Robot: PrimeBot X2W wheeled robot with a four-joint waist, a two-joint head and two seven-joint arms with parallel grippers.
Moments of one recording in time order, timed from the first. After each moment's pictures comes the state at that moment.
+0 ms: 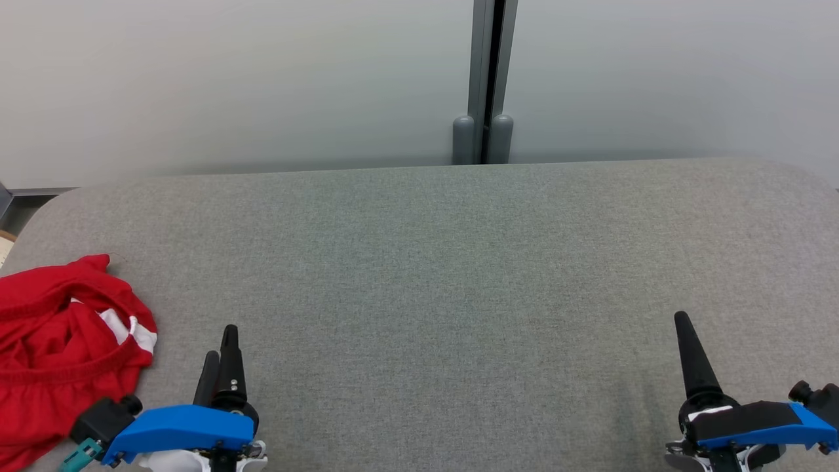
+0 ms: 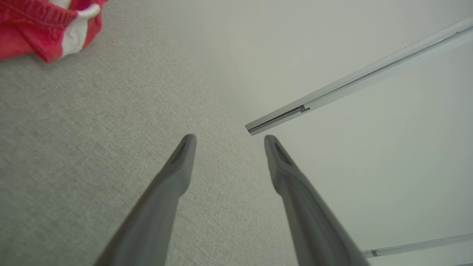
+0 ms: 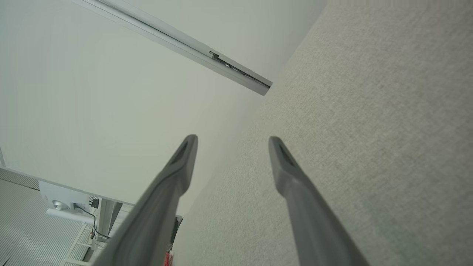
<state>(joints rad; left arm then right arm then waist) -0.05 0.05 -0.04 0.27 -1.09 -0.03 -0.04 -0.06 -0.04 -0.05 0.25 1.14 0.13 -0.04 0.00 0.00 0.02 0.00</state>
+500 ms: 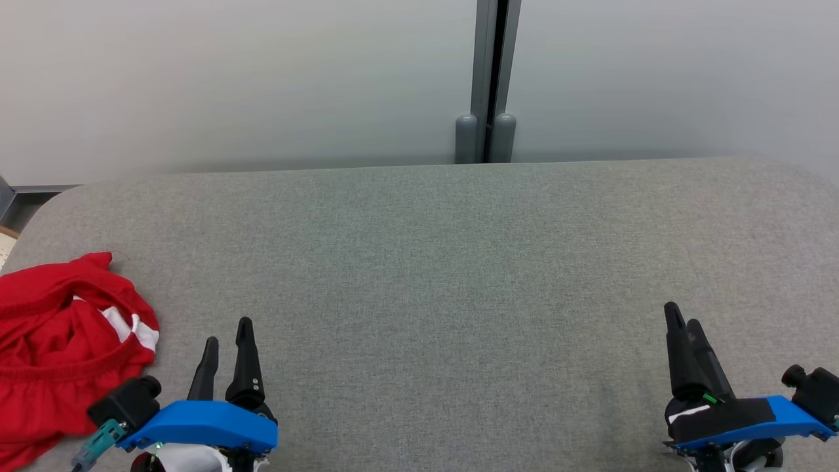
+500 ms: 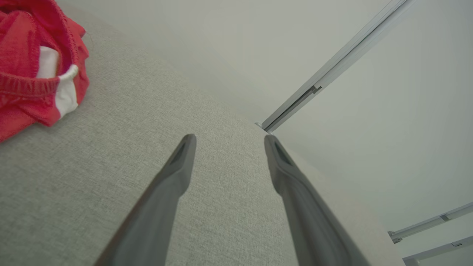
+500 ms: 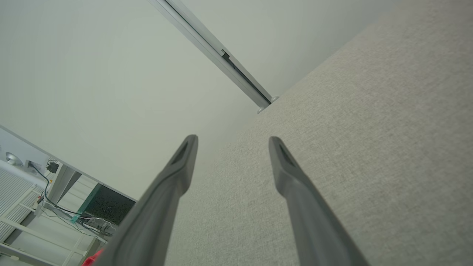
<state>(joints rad) -0.06 0.08 -0.11 0.26 -0.81 0.00 -0.10 -0.06 -0.04 -0.03 0.21 0.85 0.13 -0.10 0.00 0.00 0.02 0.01</state>
